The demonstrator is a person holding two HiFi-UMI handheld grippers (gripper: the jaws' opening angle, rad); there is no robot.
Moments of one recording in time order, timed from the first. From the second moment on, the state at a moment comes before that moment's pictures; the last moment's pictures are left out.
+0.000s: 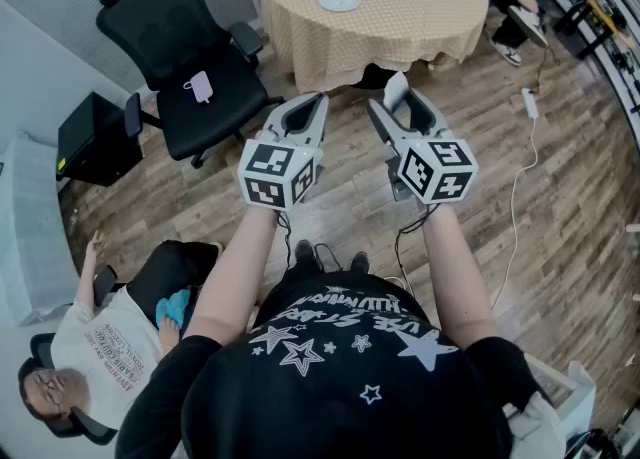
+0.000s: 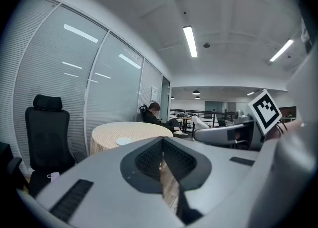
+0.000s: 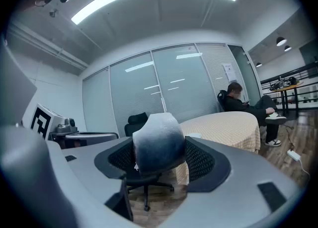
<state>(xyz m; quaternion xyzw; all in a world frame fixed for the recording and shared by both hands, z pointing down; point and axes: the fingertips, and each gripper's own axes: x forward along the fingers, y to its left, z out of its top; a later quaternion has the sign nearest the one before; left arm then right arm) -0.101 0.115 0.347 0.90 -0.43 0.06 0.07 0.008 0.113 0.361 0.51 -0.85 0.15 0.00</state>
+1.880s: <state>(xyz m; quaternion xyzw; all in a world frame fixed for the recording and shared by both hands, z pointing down) -0.039 0.124 0.363 0.89 -0.45 0.06 0.06 0.067 0.134 0.378 0.48 -0.86 0.15 0.00</state>
